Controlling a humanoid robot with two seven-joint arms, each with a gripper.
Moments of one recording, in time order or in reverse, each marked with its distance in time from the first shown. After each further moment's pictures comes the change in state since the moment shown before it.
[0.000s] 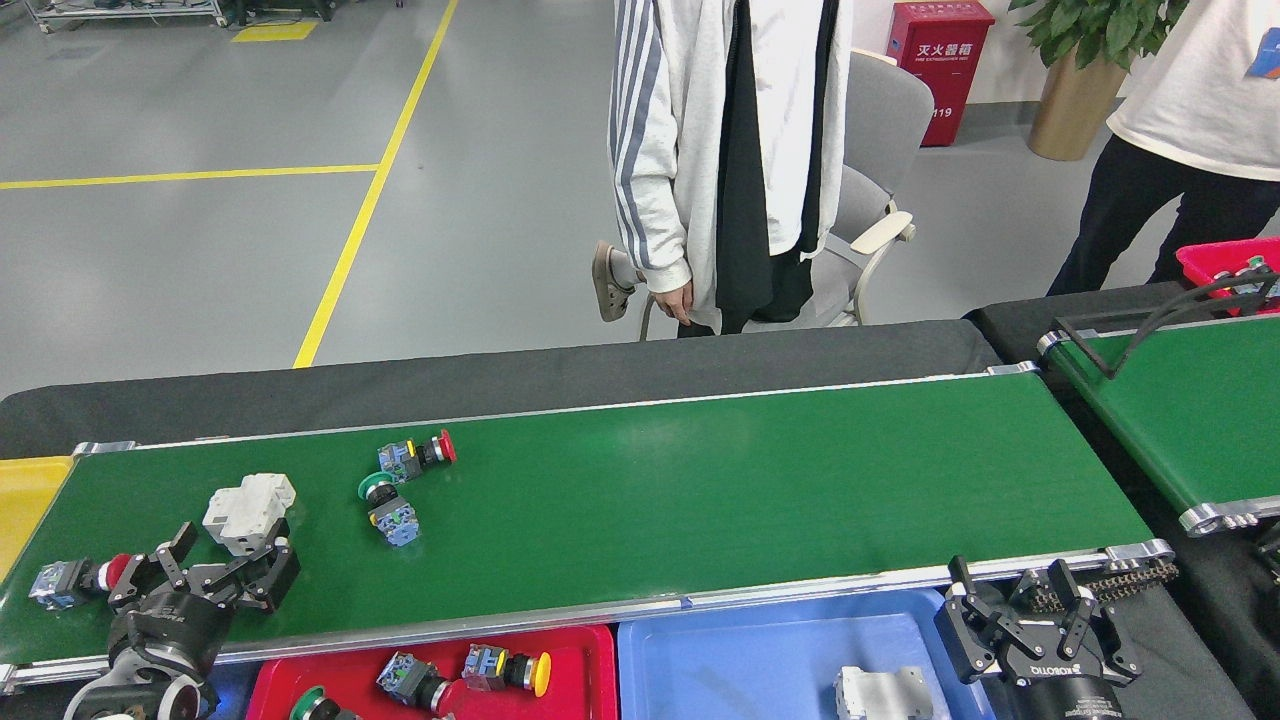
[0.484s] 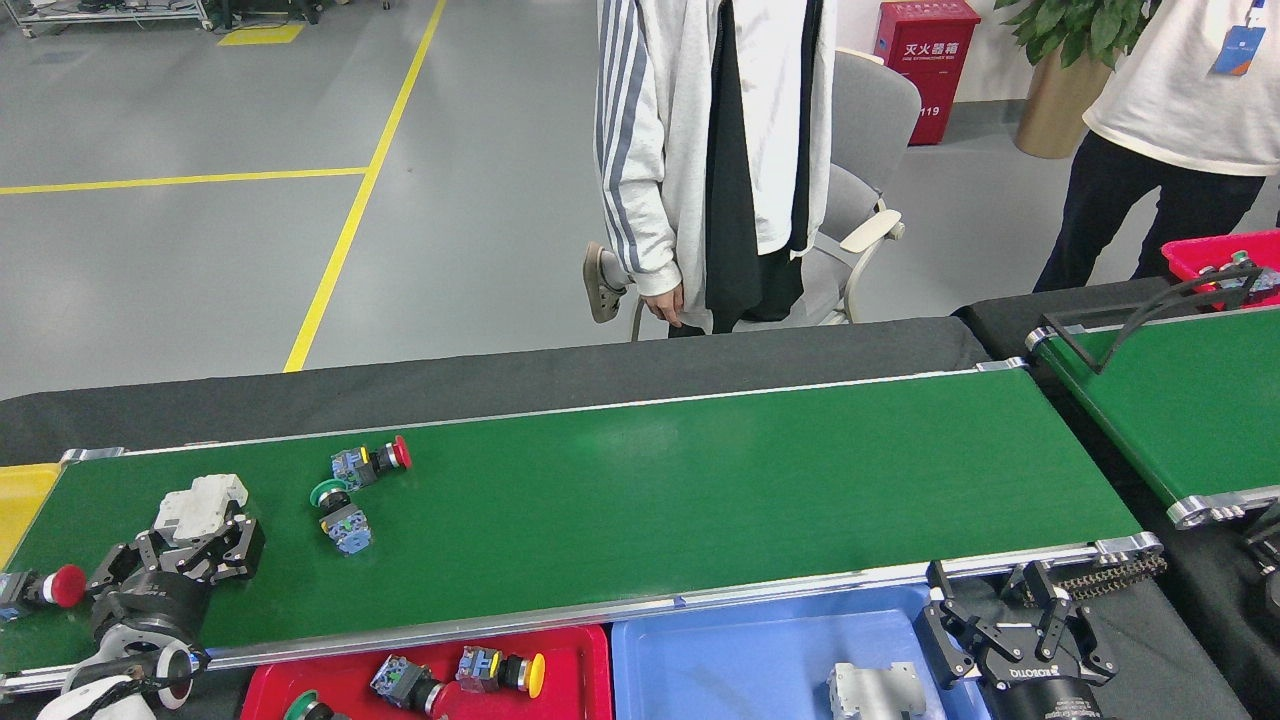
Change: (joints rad) left arm 0.032 0.013 -0.027 -0.051 0.031 -0.092 0.117; right arm -0.001 -0.008 0.030 0.000 0.001 -0.002 0.005
